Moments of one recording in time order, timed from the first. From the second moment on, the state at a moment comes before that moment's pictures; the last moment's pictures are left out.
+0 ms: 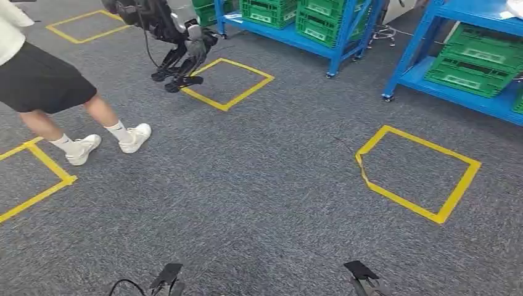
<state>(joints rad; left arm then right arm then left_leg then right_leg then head) -0.18 0.02 -1.07 -0.21 0.76 0.27 -0.01 -0.10 0.00 0.41 -0.21 -0.02 -0.17 0.04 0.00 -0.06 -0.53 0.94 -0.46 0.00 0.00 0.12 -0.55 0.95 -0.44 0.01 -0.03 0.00</state>
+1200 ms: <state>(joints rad) -0.18 0.03 -1.07 -0.21 0.76 0.27 -0.01 -0.10 0.00 0.42 -0.21 -0.03 -0.18 0.05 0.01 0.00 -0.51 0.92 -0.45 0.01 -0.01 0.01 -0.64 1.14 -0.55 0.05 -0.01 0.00</state>
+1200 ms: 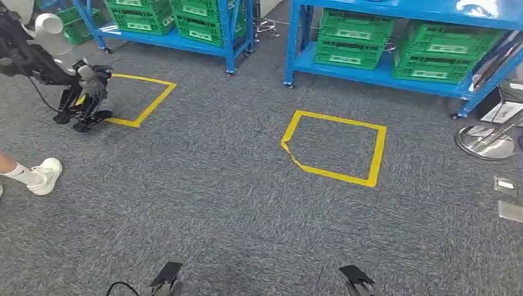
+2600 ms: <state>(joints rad) -0.18 0.02 -1.07 -0.21 0.76 0.27 -0.01 -0.10 0.00 0.43 -0.21 -0.04 -0.18 0.05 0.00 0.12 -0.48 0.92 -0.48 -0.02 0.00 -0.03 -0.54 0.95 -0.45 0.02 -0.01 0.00</state>
